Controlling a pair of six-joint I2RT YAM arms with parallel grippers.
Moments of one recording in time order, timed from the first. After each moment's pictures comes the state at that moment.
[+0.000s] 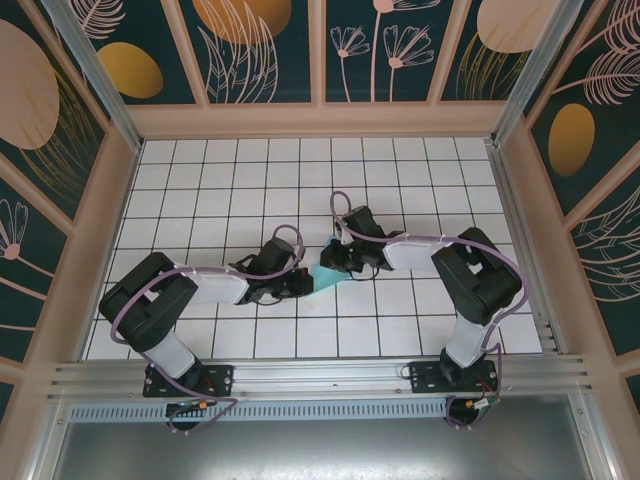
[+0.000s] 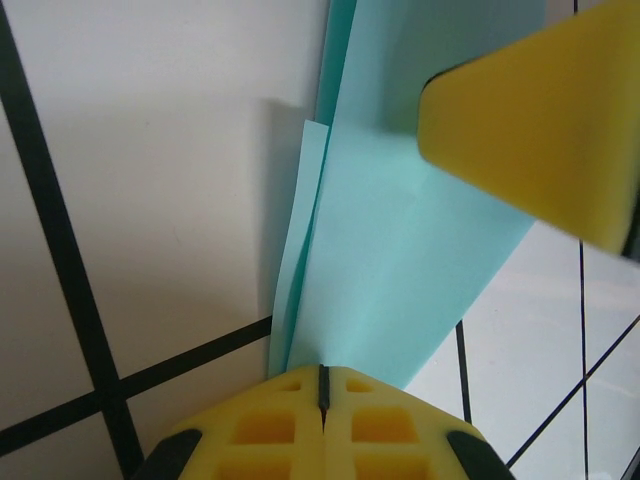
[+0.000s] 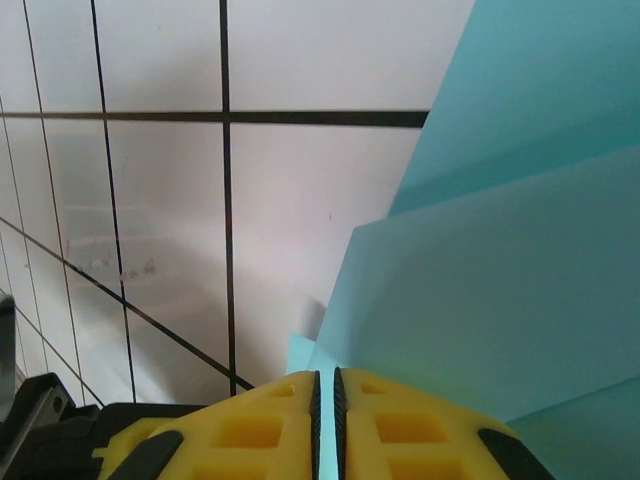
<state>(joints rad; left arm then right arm) -0.73 1.64 0.60 0.15 0.33 -0.79 0.67 1.77 0.88 -0.03 -0.44 0.77</state>
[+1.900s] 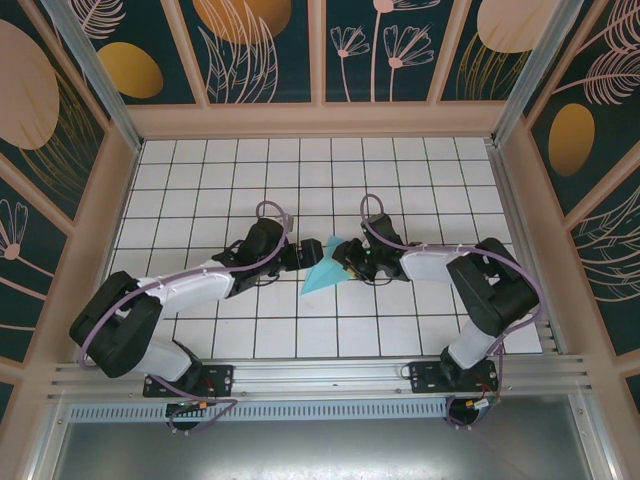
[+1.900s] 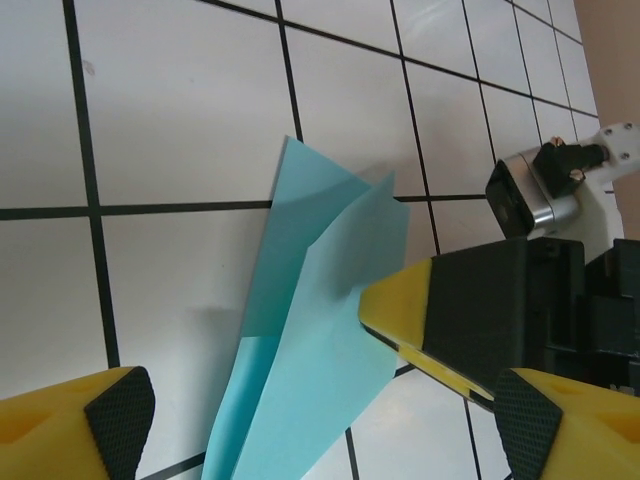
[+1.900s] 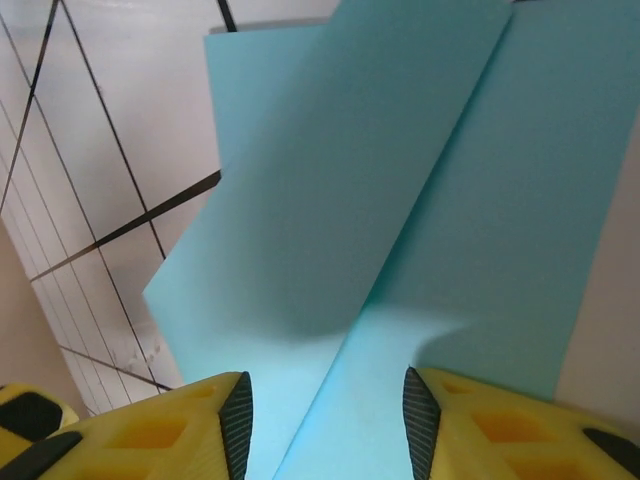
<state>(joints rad) -0.69 1.46 0.68 0.11 0.17 -0.81 0.60 1.67 0.71 0.09 -0.37 1.13</state>
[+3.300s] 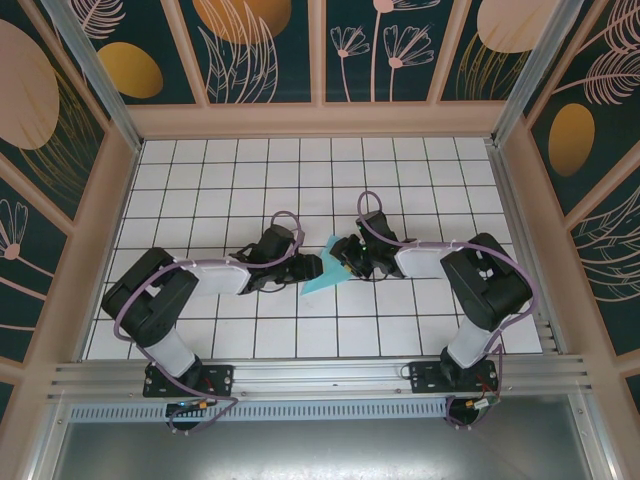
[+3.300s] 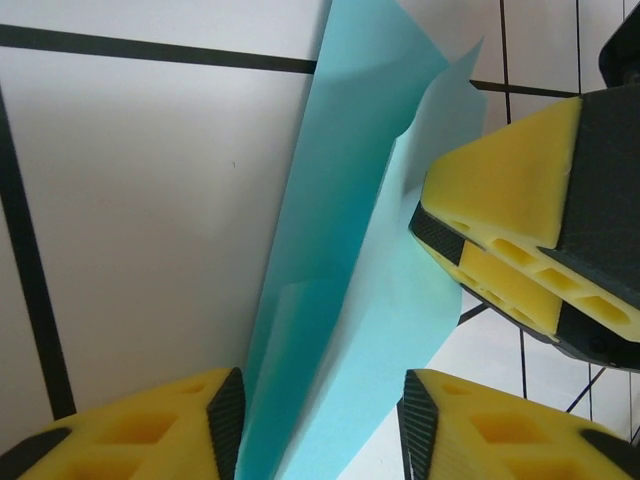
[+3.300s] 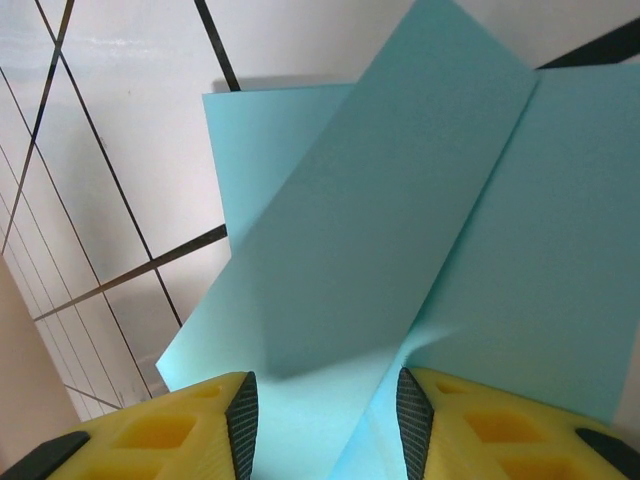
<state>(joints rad) -0.69 1.67 0.69 0.17 0.32 -0.82 0.61 1.70 0.75 0.08 -0.31 1.18</state>
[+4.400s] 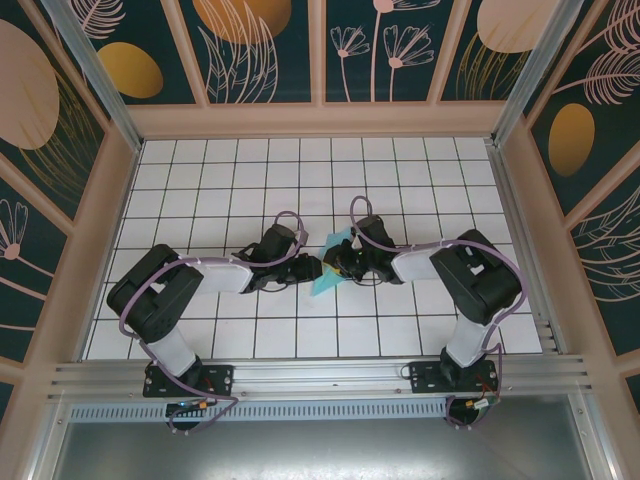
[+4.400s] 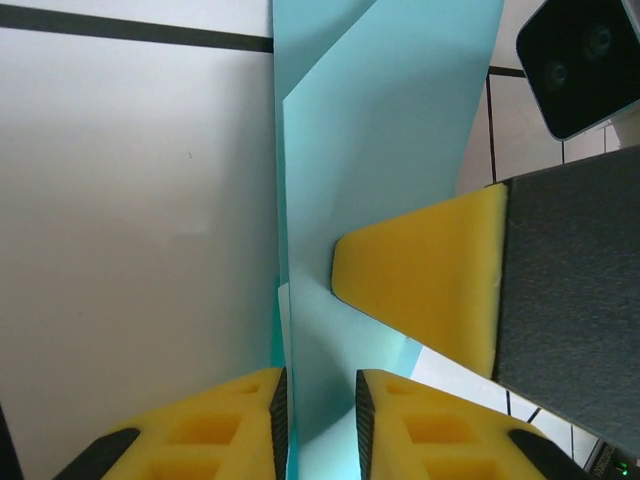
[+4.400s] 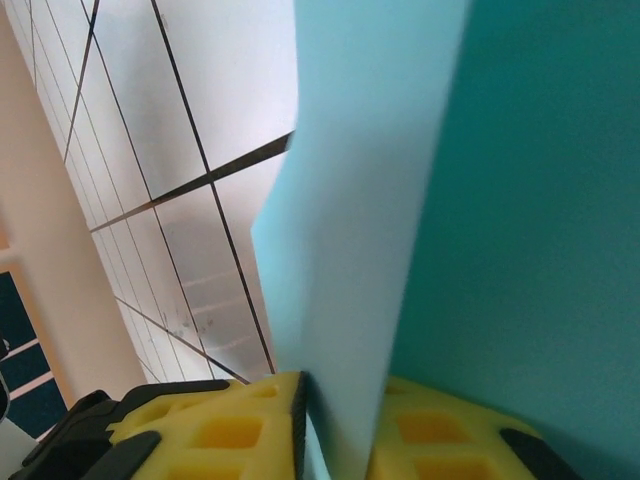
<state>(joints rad) -0.69 1.70 0.70 0.20 0.38 -0.82 0.63 1.76 0.70 0.31 -0.47 1.17</state>
